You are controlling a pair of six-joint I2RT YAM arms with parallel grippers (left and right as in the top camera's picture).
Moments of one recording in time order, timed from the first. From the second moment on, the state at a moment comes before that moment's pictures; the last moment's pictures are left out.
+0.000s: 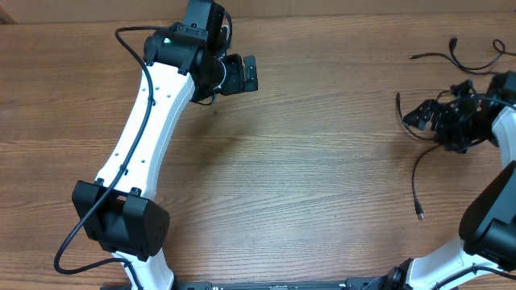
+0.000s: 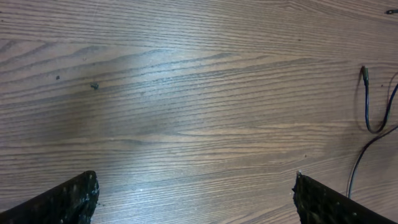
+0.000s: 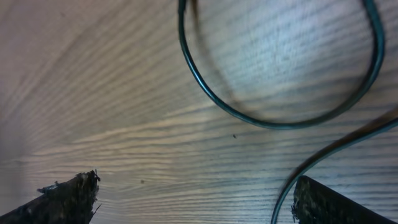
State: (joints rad) left arm -0.30 1.91 1.95 -1.18 0.21 -0.41; right arm -0.47 1.85 1.34 -0.93 -0.48 -0.08
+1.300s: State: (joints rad) left arm -0.30 1.91 1.95 -1.18 0.21 -0.41; right arm -0.35 1.85 1.12 -0.73 -0.44 -0.03
